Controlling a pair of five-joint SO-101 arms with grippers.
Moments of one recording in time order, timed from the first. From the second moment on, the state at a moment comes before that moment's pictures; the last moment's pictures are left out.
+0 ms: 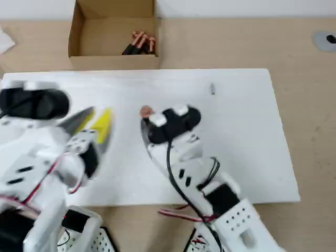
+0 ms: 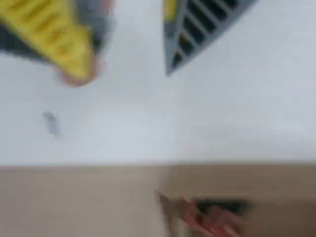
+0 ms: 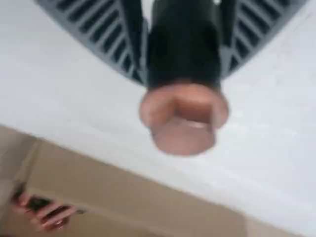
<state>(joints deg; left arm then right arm) 13.0 -71.5 24.8 75.0 2.8 -38.3 -75.3 75.4 25.2 -10.2</state>
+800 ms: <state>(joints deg) -7.7 -71.2 38.9 75.4 -6.5 -25.5 32.3 -30.9 32.0 -5.0</state>
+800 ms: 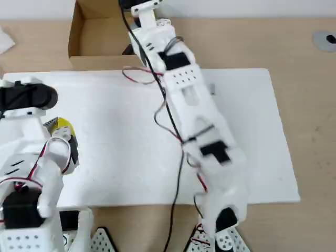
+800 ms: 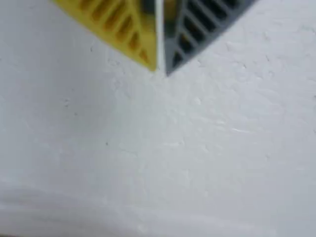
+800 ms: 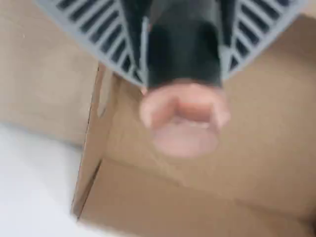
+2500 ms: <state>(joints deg) -7.9 -70.9 52.1 72.6 -6.5 -28.5 27.1 -91.6 101.5 4.2</state>
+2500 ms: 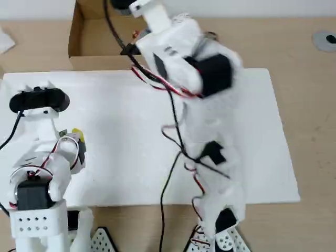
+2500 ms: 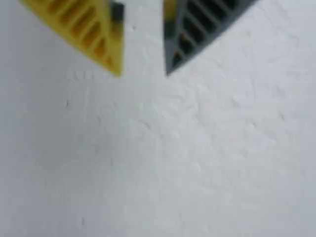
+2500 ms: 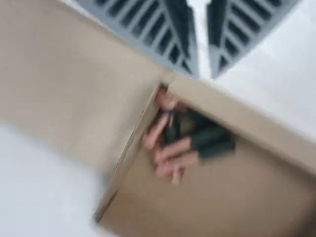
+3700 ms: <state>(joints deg) -17.1 -103.9 93.3 63.6 -6.6 1.1 -93.7 91.0 51.3 12.2</state>
